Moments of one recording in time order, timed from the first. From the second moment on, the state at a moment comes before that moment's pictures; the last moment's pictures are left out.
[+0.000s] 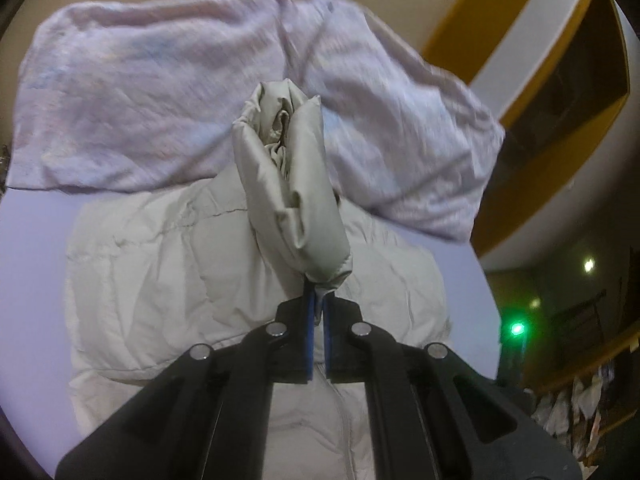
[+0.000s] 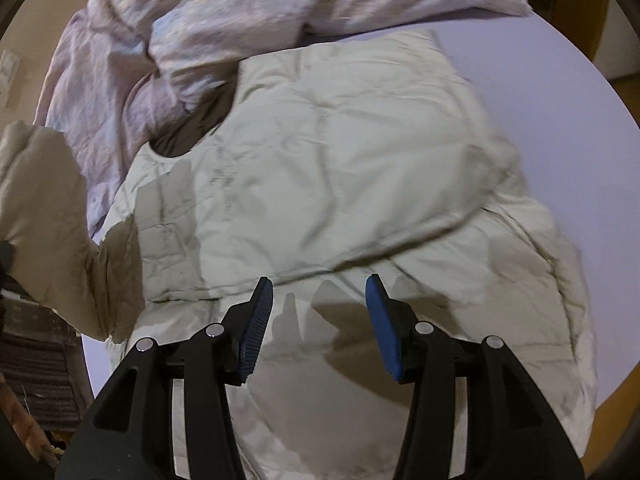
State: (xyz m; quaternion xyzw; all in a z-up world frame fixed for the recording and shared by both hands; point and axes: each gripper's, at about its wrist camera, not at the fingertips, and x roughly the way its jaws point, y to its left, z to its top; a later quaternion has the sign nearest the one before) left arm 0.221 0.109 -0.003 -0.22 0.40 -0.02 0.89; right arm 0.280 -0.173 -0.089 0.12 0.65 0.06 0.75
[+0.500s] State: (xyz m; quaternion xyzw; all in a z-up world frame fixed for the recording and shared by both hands) left arm 0.245 0.055 -0.051 -0.17 0.48 -0.05 0.86; right arm 0.268 -0.201 -0.083 0.13 0.64 0.04 0.76
